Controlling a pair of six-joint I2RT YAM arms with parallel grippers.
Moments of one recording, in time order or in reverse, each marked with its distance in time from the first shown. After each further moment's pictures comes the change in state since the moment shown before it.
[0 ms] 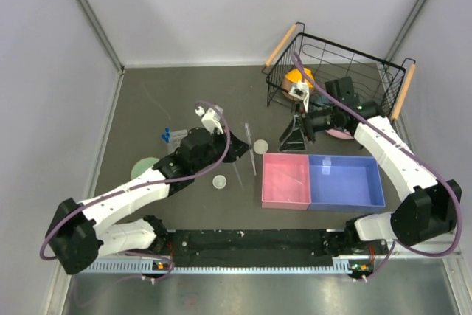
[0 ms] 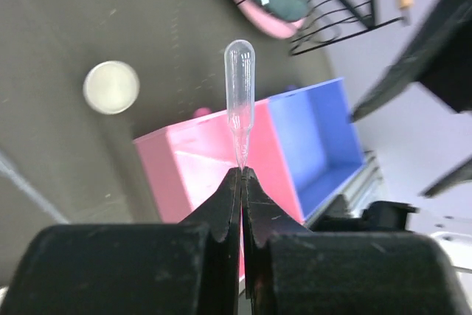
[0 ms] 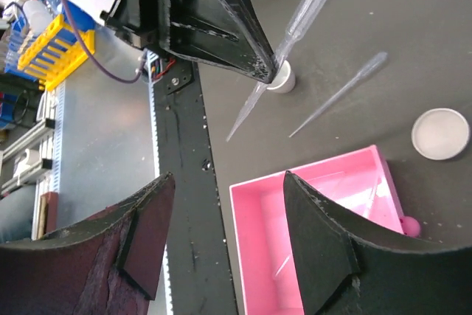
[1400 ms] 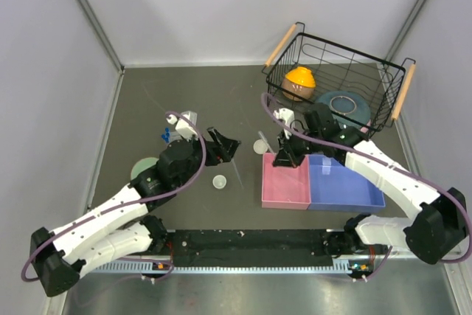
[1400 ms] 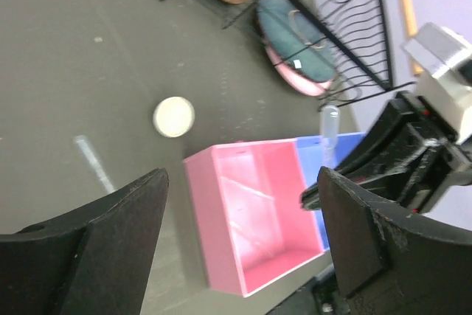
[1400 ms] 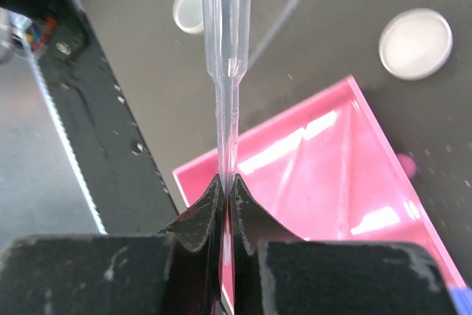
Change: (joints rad) left arm -0.055 -0.296 -0.081 -0.059 -0.270 -0.010; right arm 0.291 -0.121 -0.251 0.280 0.508 0.293
